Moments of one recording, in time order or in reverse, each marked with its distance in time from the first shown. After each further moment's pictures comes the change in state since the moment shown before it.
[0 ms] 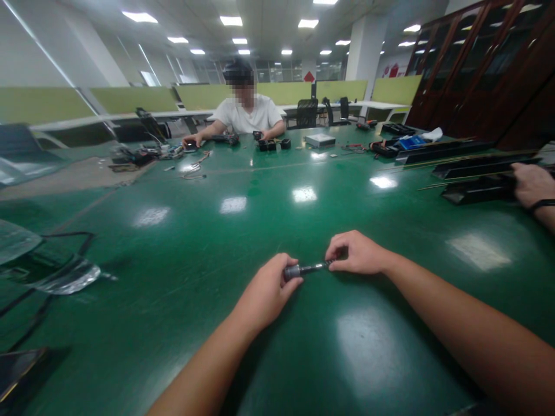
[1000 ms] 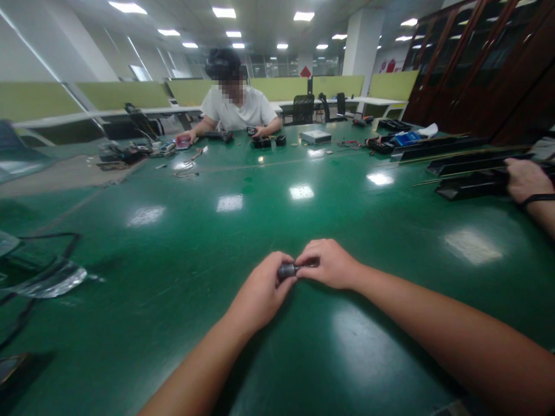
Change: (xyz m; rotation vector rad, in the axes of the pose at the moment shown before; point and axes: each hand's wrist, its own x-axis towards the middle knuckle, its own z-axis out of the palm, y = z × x) left_hand 0.002 0.000 0.005 -0.011 0.026 0.078; right_hand 0.017 -0.022 0.045 -0.032 0.145 -0.143
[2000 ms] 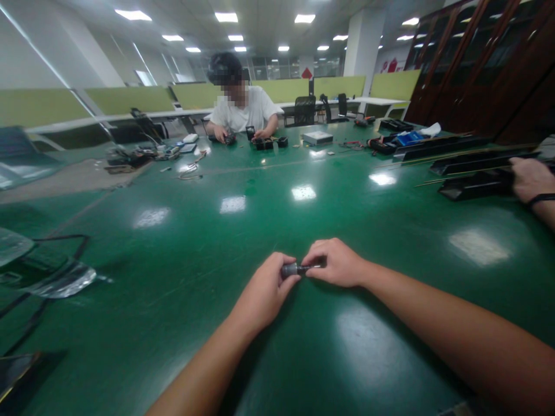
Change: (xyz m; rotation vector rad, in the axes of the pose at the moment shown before) left_hand -0.001 -0.002 0.002 0.026 0.020 -0.047; right_hand -0.003 0.000 -0.010 0.006 -0.049 0.005
